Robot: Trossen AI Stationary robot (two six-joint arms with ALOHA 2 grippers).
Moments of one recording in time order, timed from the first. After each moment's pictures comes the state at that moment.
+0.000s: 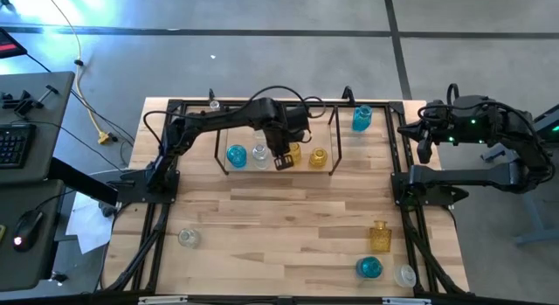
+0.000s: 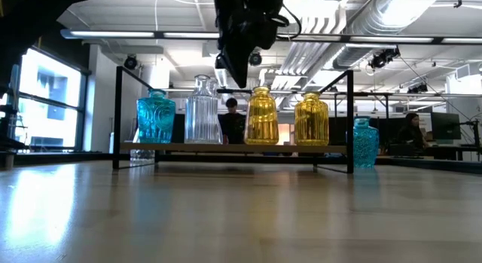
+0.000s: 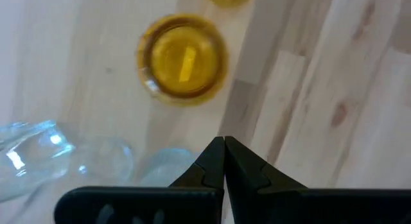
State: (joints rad) left arm 0.21 2.13 2.12 -1.36 0.07 -0.06; right arm -0.27 0.69 1.39 -1.32 0.10 0.23
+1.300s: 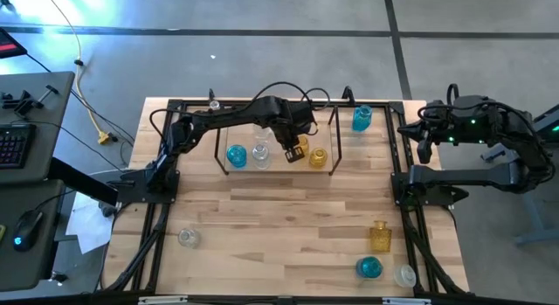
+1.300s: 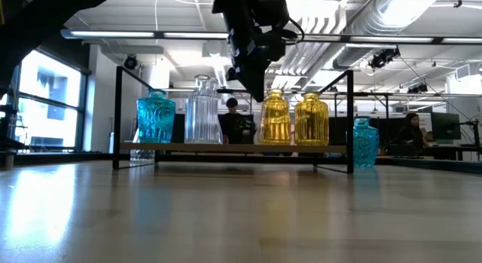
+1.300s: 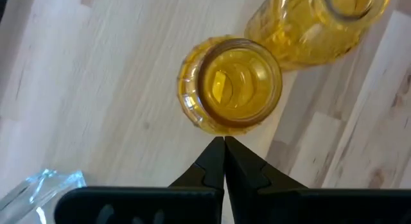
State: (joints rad) left arm 0.26 2.19 2.12 -1.18 0.01 -0.09; right arm -0.27 0.69 1.39 -1.32 0.10 0.23
